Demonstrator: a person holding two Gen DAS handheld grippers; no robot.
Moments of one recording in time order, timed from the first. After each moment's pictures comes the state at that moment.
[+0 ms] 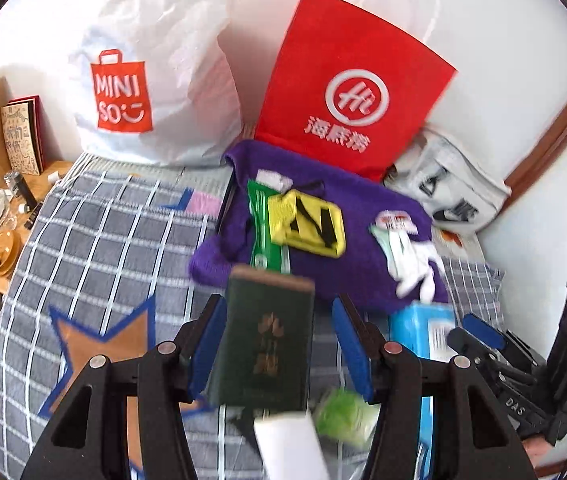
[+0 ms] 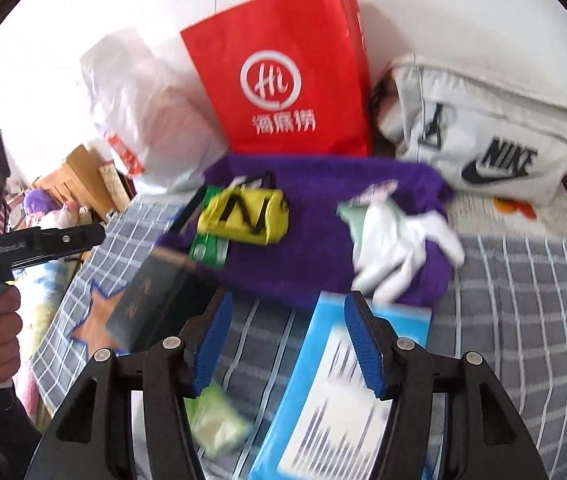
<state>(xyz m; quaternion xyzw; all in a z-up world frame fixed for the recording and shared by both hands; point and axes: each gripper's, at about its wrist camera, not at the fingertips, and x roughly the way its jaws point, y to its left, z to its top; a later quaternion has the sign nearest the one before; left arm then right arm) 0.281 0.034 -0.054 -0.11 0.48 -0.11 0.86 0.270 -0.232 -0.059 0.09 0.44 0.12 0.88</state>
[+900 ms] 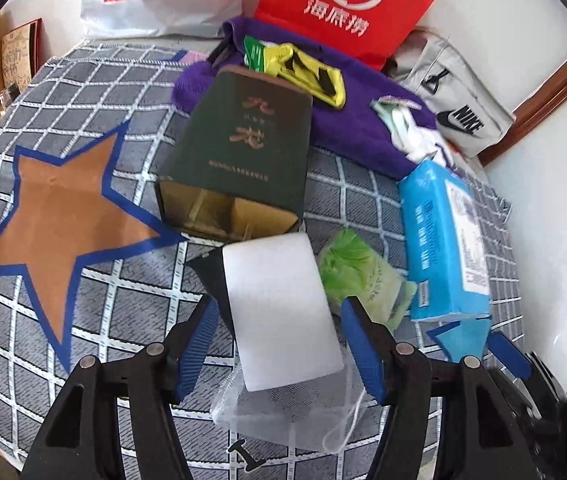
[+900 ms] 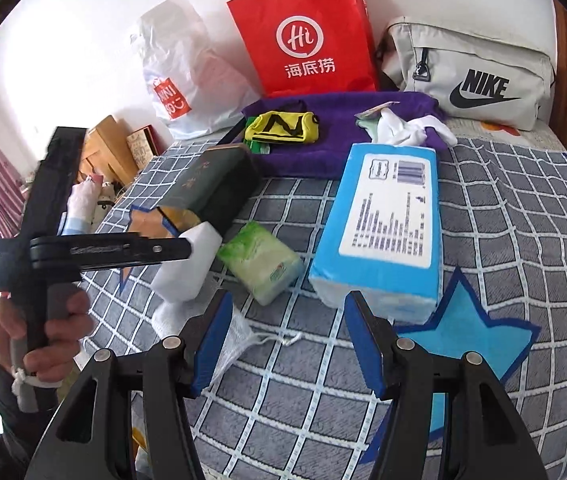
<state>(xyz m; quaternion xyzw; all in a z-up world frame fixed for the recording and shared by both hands) 0.198 0.004 -0.147 -0.12 0.56 -0.12 0.81 0.124 -0.215 -0.087 0.10 0.45 0.14 0.88</state>
